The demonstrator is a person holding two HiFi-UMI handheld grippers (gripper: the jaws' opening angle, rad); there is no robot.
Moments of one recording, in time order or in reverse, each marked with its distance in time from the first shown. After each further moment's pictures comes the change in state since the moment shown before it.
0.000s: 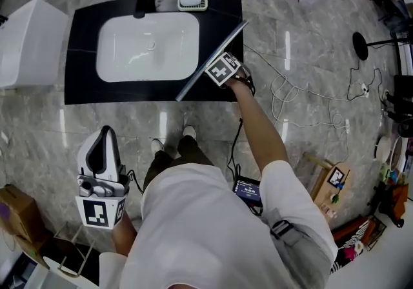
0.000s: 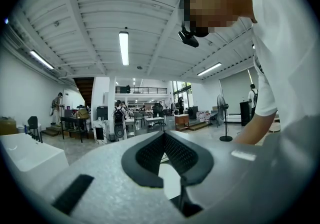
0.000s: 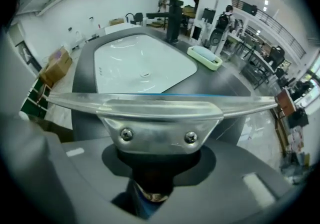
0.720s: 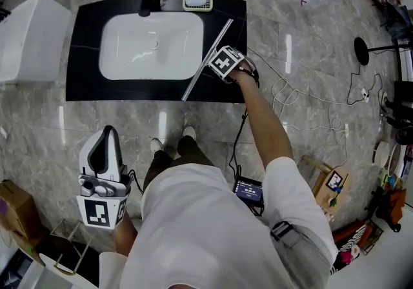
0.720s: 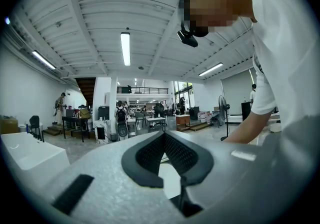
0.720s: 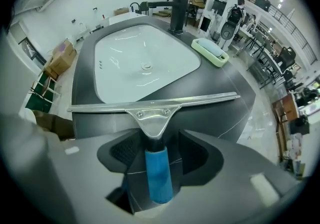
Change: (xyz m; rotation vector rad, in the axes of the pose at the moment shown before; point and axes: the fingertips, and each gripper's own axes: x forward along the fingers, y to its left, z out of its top) left arm -0.007 0.003 -0.002 -0.006 -0.003 0.017; right arm 0.002 -0.011 0.002 -0.059 0.116 0.044
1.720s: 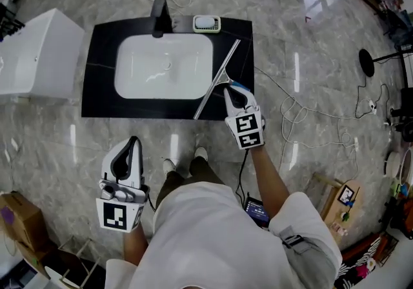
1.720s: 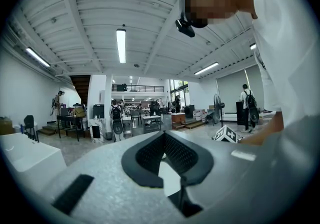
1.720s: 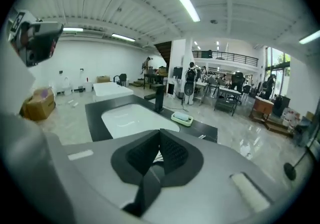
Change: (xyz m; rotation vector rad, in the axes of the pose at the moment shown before) left arm -0.001 -0.016 -0.014 0.003 0.029 -0.057; right arm -0.173 0.068 0.025 0.270 -0.809 -0.250
